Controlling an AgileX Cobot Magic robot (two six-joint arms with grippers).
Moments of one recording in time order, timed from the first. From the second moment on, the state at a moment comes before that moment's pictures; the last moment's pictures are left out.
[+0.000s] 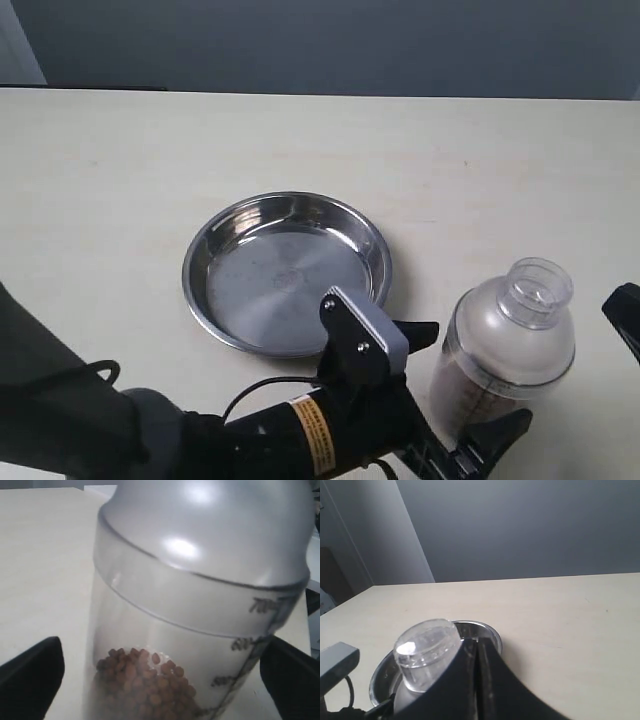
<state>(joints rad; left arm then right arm) -1.10 2.05 -0.62 -0.10 -1.20 -0.27 0.26 0.04 0.00 1.14 0.26 -0.85</state>
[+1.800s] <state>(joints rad) -1.10 2.06 -0.87 -0.30 -0.86 -0.23 0.26 0.04 0.00 1.13 0.19 -0.85</state>
